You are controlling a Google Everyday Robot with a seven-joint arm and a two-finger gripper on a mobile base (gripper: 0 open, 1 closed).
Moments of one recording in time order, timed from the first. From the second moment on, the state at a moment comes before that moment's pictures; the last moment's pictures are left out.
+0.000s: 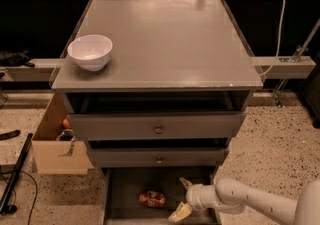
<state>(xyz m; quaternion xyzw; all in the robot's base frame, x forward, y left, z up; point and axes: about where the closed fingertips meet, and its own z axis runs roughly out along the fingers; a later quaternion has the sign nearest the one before) 0.464 -0.069 0.251 -0.49 0.76 0.30 0.32</state>
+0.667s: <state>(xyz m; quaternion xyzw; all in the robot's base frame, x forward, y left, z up) 0.463 -0.032 0.238 -0.50 0.74 0.32 0.31</state>
